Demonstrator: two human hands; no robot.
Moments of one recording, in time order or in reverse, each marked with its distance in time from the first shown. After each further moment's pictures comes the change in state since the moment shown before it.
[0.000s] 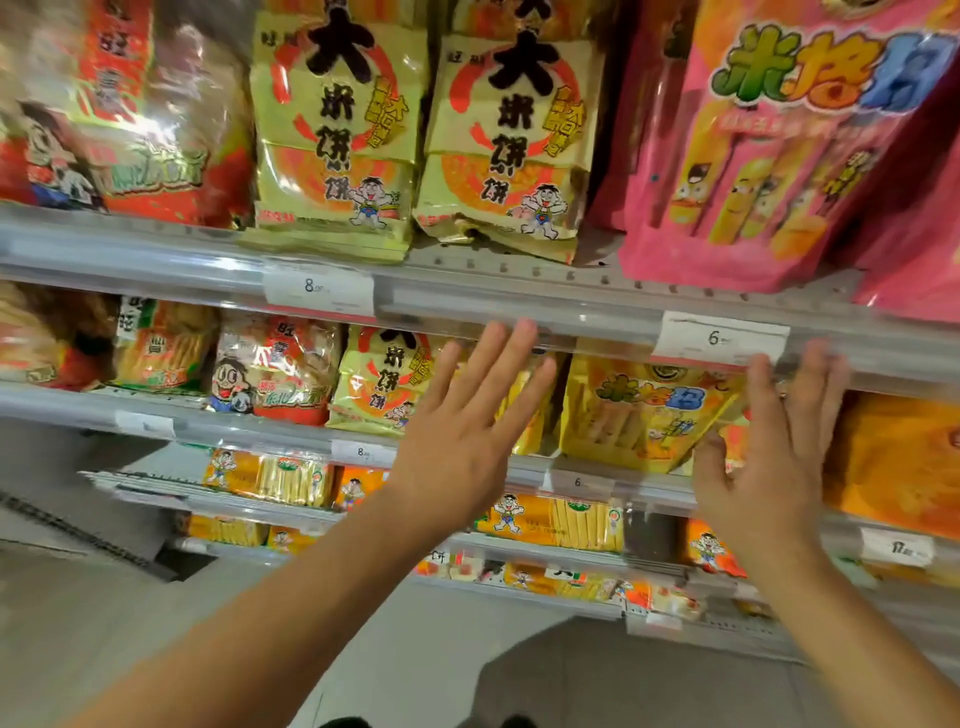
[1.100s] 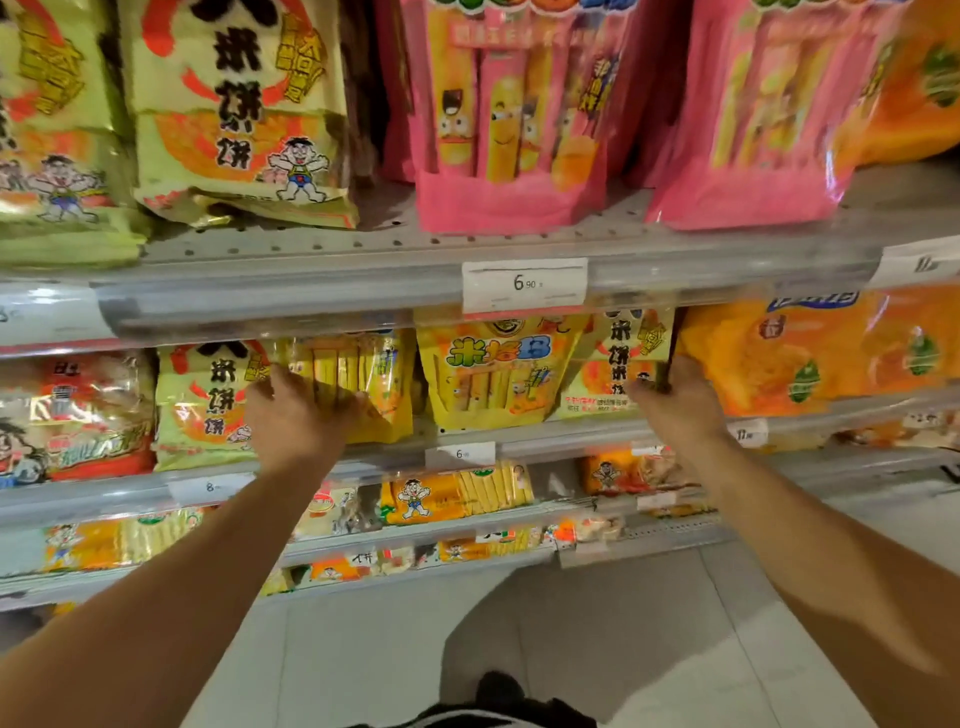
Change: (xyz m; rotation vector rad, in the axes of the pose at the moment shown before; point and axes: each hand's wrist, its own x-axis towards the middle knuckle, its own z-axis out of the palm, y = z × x) left_hand 0.016 -0.034 0.120 -0.435 -0.182 -1.003; right_hand -0.013 0.143 0.008 0.169 -0.290 0.906
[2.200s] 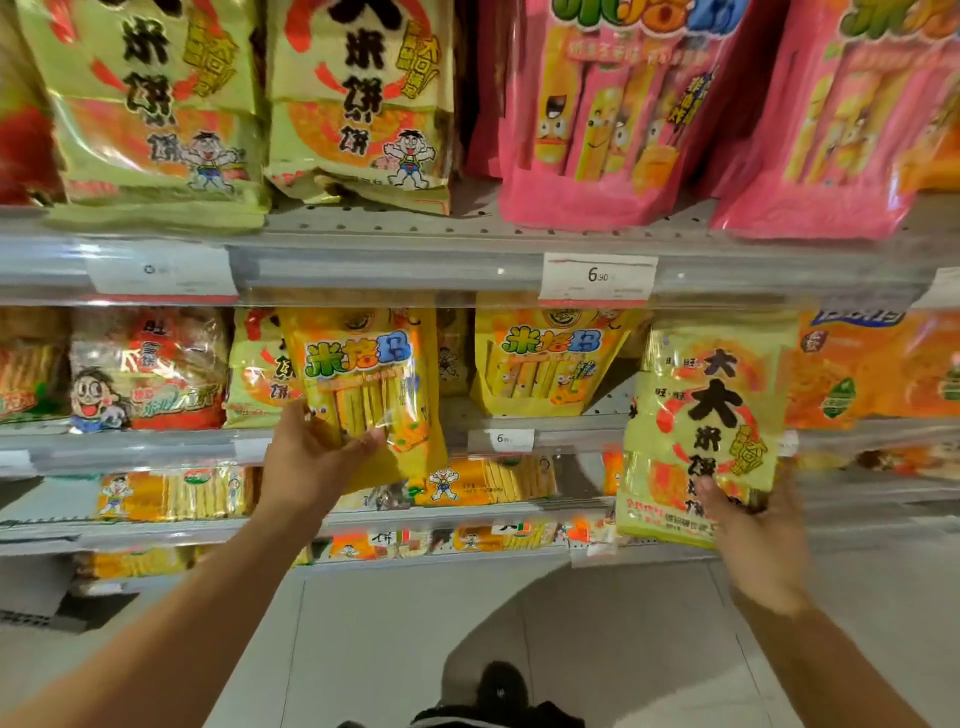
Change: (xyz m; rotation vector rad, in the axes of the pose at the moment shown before) left_hand -0.056 -0.051 -0.051 -0.497 -0.177 -0.141; right_hand -0.127 0.044 -0.018 0.312 0.145 0.034
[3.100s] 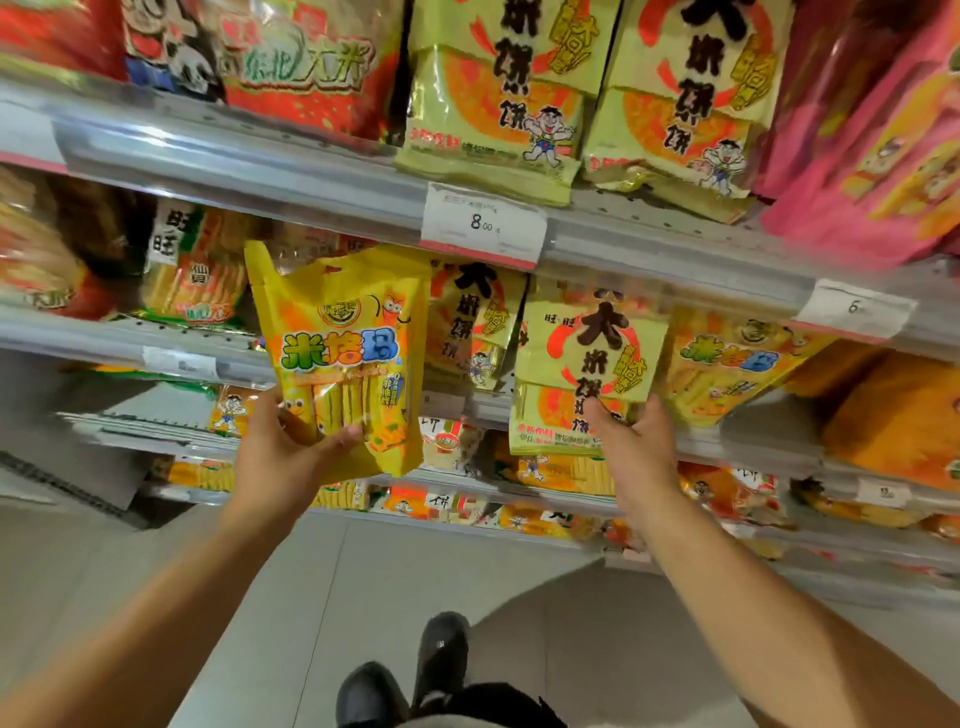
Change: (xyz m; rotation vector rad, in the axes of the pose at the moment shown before) left_hand 0.000 -0.083 -0.176 -0.047 0.165 -0.014; right_hand -0.091 -0.096 0.235 0.013 -0.351 0.027
